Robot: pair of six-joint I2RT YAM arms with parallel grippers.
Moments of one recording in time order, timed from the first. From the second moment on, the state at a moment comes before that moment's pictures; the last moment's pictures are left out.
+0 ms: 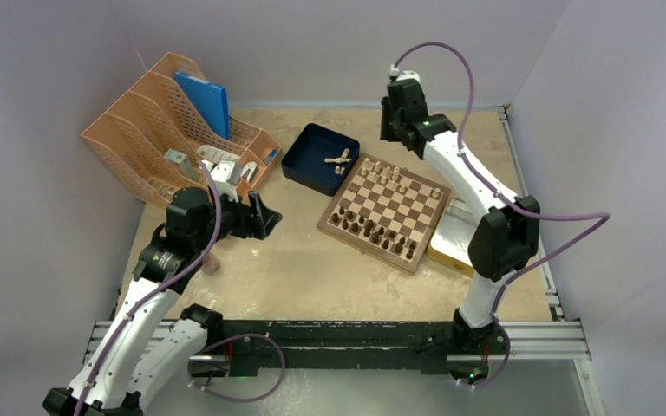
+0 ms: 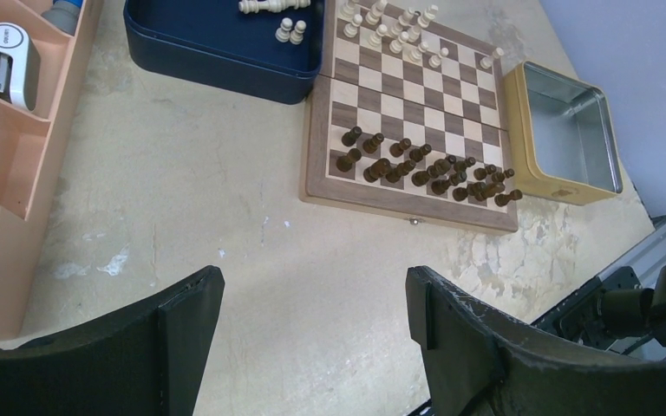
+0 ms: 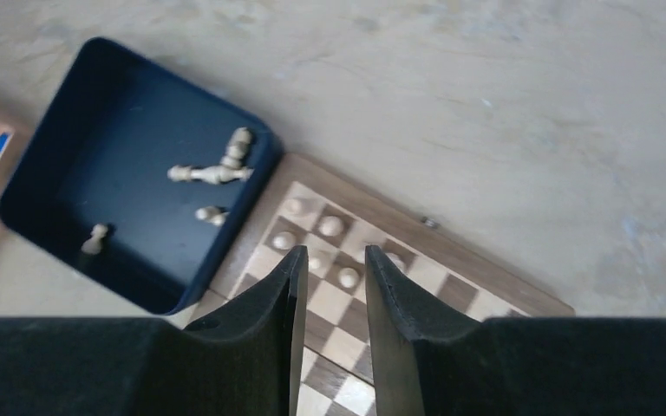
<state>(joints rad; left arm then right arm) -0.35 0.70 0.80 -0.49 0.25 -0.33 0.39 1.80 1.72 -0.59 0.28 0.30</state>
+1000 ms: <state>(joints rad) -0.35 0.70 0.80 -0.50 0.16 -0.33 0.61 2.48 2.23 -0.50 0.02 -0.33</state>
